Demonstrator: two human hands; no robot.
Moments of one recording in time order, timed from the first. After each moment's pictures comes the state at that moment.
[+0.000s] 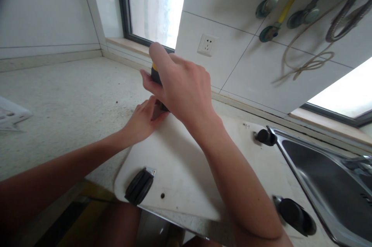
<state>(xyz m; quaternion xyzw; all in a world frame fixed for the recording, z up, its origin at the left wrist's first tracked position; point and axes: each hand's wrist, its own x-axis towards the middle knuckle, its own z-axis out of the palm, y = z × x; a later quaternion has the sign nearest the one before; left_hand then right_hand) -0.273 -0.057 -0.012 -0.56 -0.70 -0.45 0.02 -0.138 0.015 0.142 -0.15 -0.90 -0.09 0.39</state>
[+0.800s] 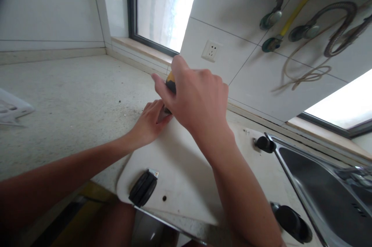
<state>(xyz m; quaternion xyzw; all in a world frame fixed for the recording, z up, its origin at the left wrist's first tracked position) -0.263 -0.052 -0.024 -0.55 -0.66 -0.52 0.02 -0.133 0.004 0.149 -0.22 -0.89 -0.11 0.39</state>
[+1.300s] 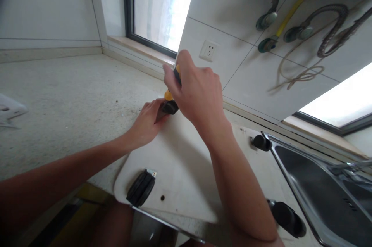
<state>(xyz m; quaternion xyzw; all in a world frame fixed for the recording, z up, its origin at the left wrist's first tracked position) -0.262 -0.050 -0.025 -0.54 -0.67 -0.51 0.03 -0.134 0.012 0.154 -0.25 -0.90 -0.07 0.35</state>
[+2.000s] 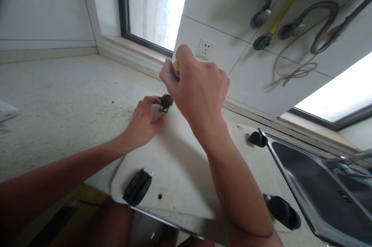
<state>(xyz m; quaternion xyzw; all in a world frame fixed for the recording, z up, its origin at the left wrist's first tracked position) -0.259 -0.052 -0.029 -0.53 -0.67 -0.51 0.10 -0.132 0.003 0.160 -0.31 -0.85 -0.12 0.42</state>
